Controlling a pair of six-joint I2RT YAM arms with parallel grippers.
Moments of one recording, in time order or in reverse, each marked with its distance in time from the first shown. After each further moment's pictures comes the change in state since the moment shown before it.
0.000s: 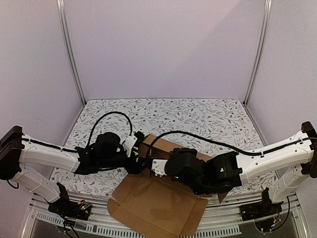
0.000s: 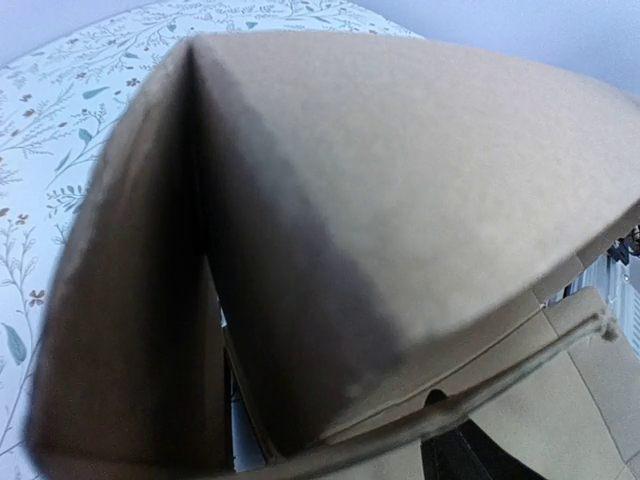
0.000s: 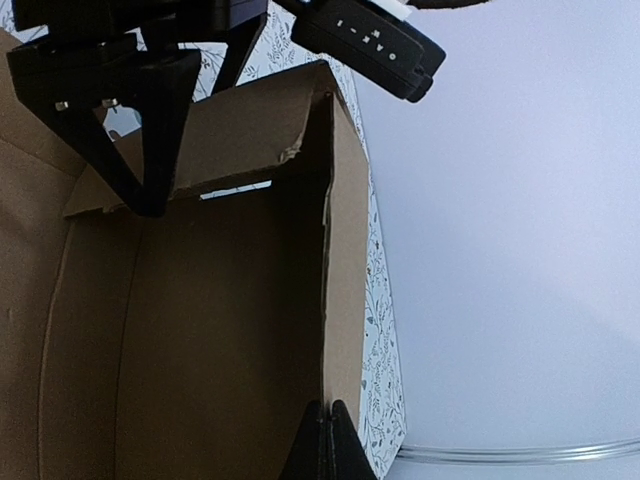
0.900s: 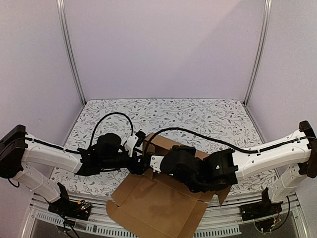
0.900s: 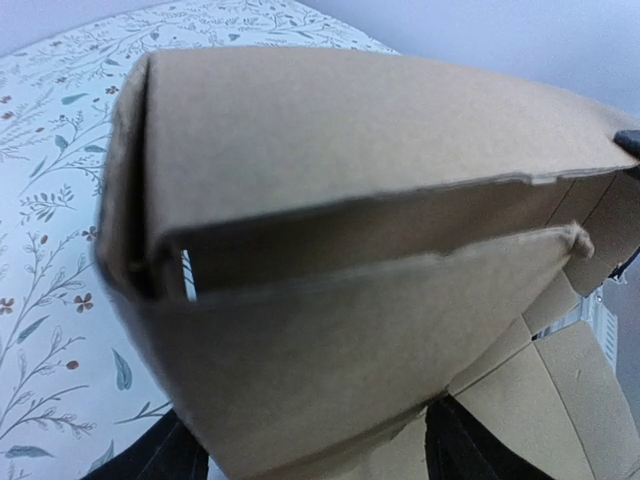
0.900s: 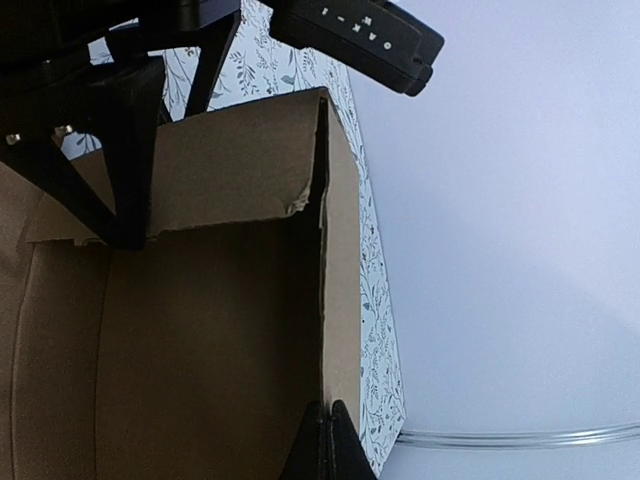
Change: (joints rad) left arm -0.019 0.031 -0.007 0.088 0.039 -0.069; right arm -0.015 0.033 0.053 -0.060 0.021 0.047
